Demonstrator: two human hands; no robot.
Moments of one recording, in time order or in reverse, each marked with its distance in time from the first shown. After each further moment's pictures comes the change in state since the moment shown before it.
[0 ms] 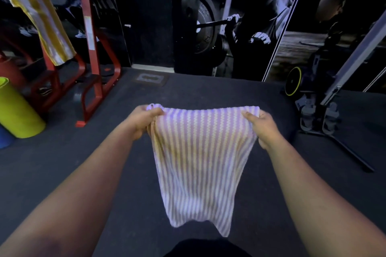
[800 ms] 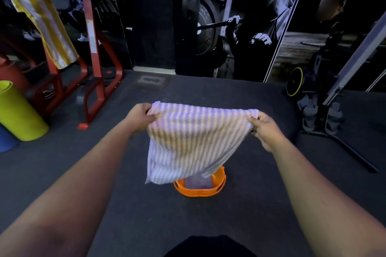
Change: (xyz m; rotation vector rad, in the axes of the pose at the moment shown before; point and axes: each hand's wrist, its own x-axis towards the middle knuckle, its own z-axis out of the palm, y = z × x) left_hand 0.021 0.000 -0.024 0.618 0.039 0.242; right_hand 0.013 0.020 -0.018 -0.102 -0.081 0.067
